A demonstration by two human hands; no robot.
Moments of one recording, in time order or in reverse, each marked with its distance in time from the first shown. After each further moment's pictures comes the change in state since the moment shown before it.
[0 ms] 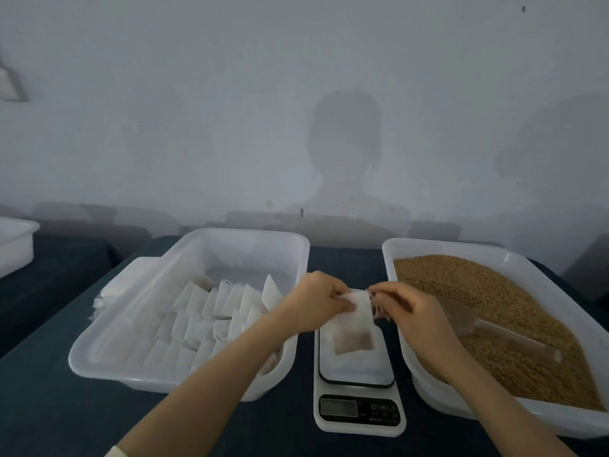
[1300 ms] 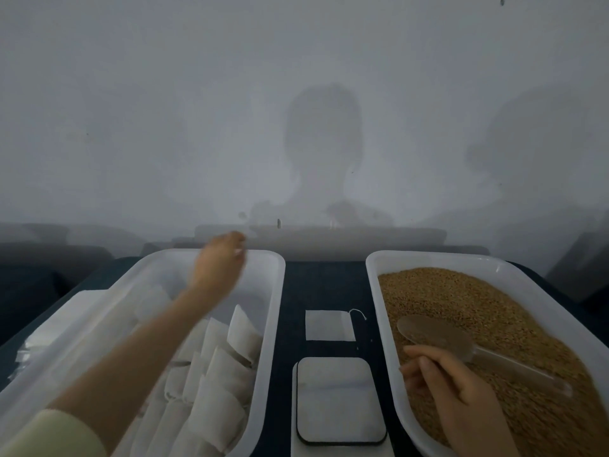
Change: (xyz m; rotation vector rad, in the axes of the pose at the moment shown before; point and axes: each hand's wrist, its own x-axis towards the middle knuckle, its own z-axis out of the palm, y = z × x) left_hand 0.089 -0.104 -0.083 0.436 0.519 -0.199; right_hand -0.039 0.028 -0.019 0.105 0.230 0.225
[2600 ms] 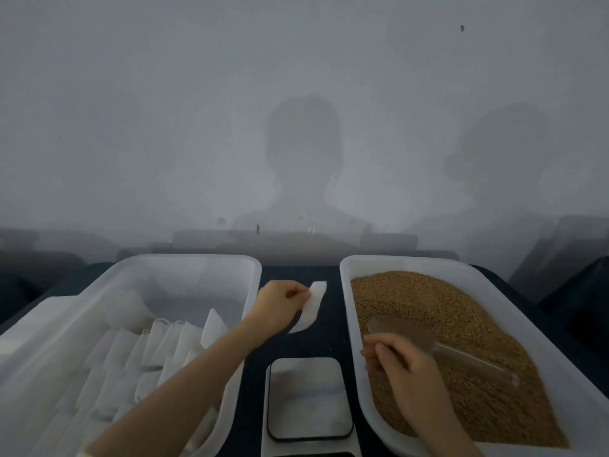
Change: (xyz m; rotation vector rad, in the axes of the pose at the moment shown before) left_hand -0.066 0.111 0.043 -0.574 -0.439 -0.056; right_hand 0.018 -0.003 0.001 0.014 -0.060 0.091
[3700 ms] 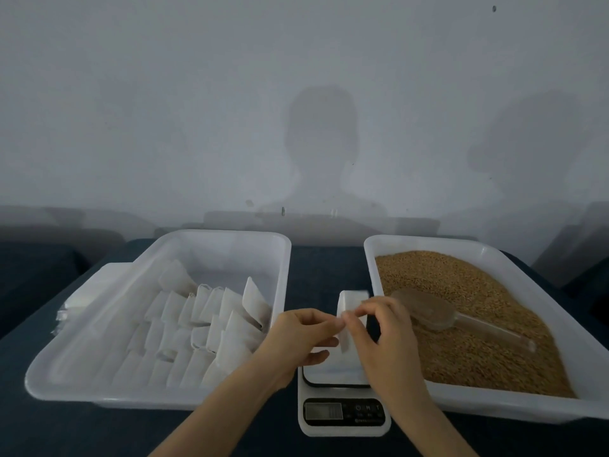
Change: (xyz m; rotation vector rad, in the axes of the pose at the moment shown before) left_hand -0.130 0.007 -0.008 -0.619 -0.159 -0.295; right_hand -0.040 -0.036 0.063 -0.369 0.139 -0.320
